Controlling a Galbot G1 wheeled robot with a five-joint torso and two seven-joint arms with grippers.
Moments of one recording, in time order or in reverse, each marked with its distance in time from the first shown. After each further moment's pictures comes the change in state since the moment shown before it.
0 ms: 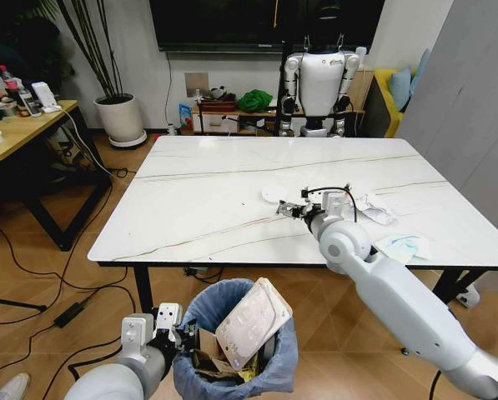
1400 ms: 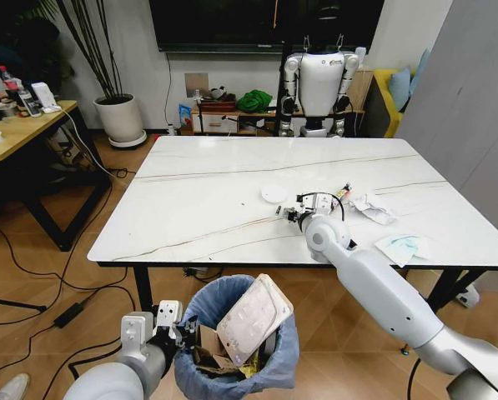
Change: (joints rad) left arm -0.006 -0.015 -0.004 0.002 0.020 0.000 0.025; right arm 0.075 0.056 -0.052 -0.135 0.106 0.003 0.082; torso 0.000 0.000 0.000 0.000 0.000
